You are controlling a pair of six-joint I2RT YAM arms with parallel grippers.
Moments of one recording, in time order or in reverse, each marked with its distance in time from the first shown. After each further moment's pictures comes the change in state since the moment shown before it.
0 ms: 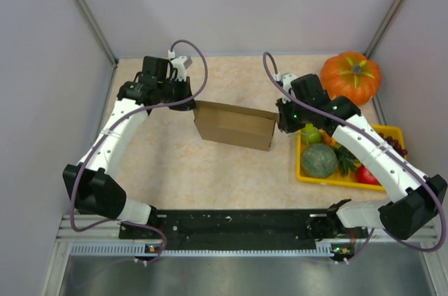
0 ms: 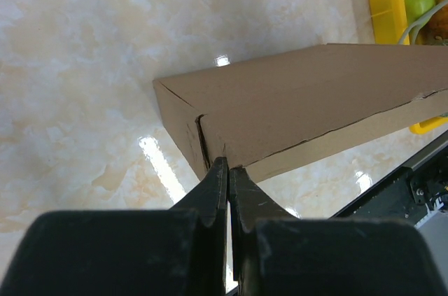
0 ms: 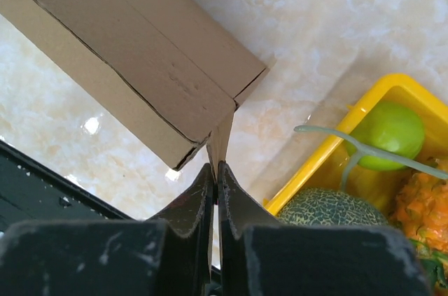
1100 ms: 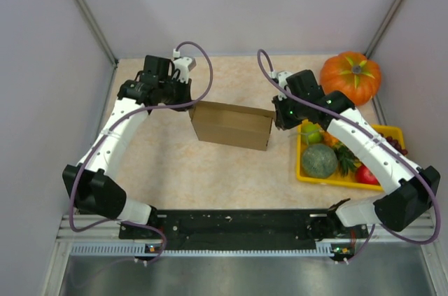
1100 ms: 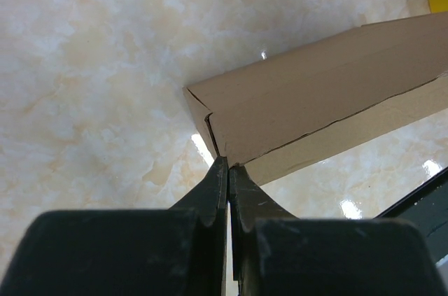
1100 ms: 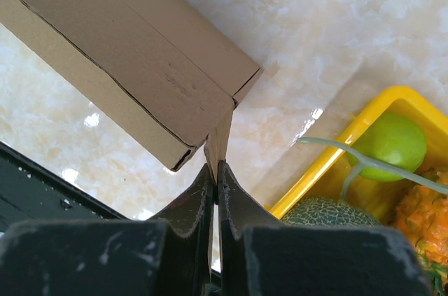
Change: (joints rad) left arm -0.010 0.011 0.040 -0.053 -0.088 0.165; right arm 0.000 0.075 0.060 -0.017 -0.009 -0.009
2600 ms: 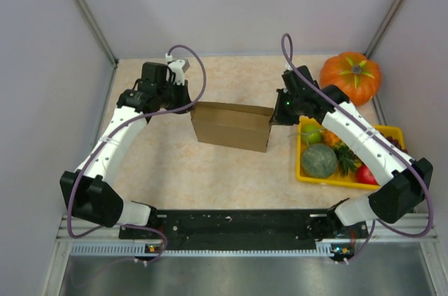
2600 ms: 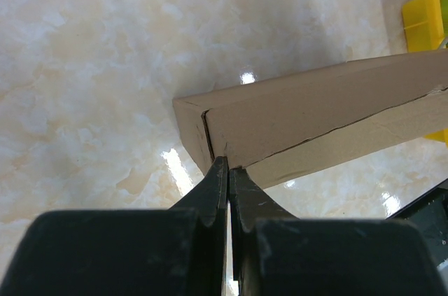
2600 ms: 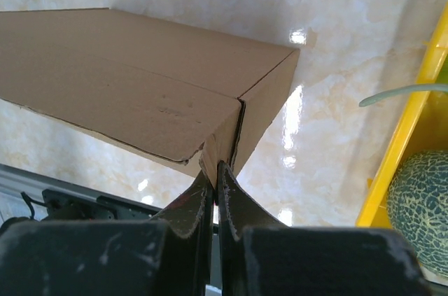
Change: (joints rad) left arm 0.004 -0.061 -0.128 0.131 -0.003 -0.155; right arm -0.002 0.068 0.063 -0.039 0.039 0.568
